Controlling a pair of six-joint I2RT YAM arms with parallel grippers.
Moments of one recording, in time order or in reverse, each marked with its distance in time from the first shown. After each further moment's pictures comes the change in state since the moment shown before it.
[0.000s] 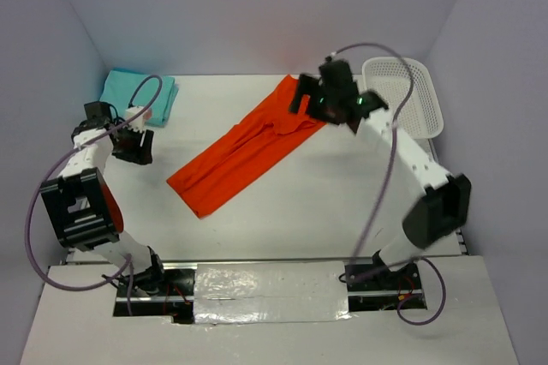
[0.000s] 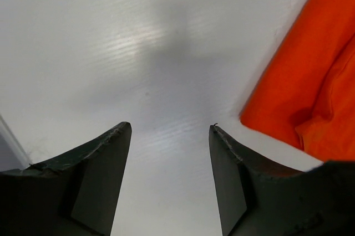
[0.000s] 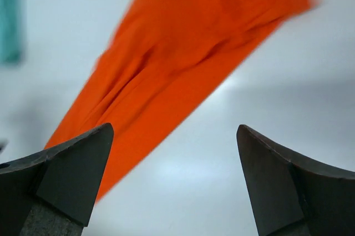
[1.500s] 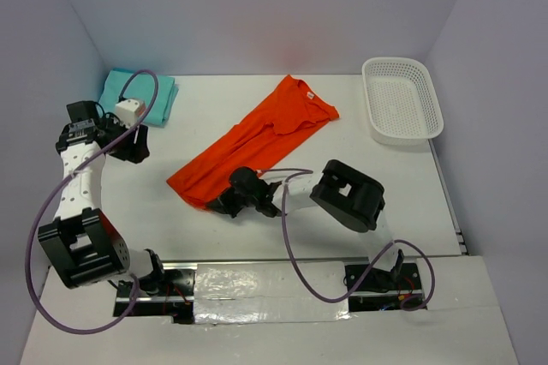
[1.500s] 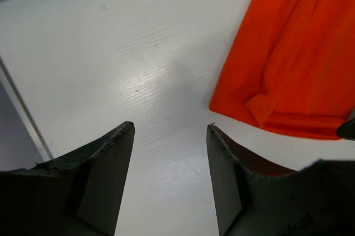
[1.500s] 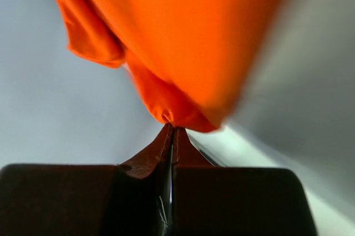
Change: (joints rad) left arm 0.045 -0.304 -0.041 -0.076 0.103 0.026; right arm 0.712 0.327 -0.638 1.101 -0.203 1.348
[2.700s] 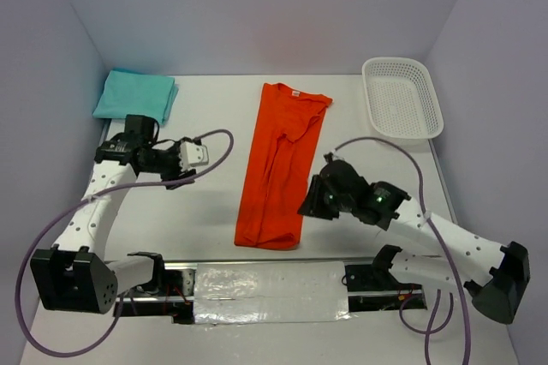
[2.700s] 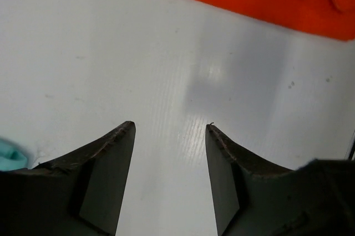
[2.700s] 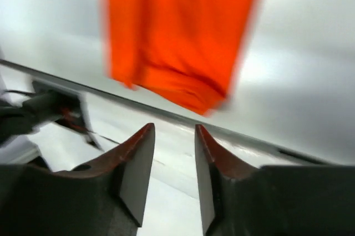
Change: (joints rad) left arm -0.488 -0.168 -0.103 -0.267 0.180 0.671; right arm -0.198 -1.158 -0.440 -0.977 0.069 -0.875
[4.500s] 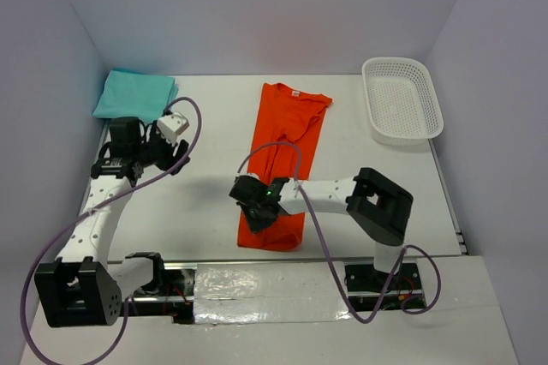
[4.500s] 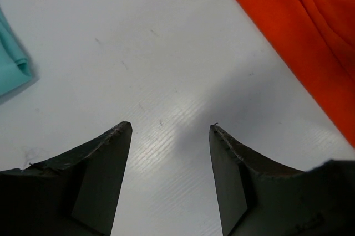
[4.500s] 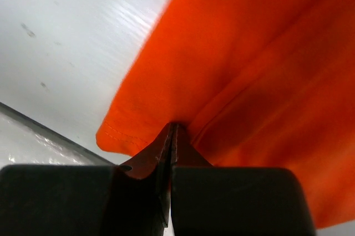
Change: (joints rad) left arm 0.162 -0.088 -0.165 0.533 -0.124 -0.761; right arm 0.284 0.932 0.507 0.170 0.064 -0.347
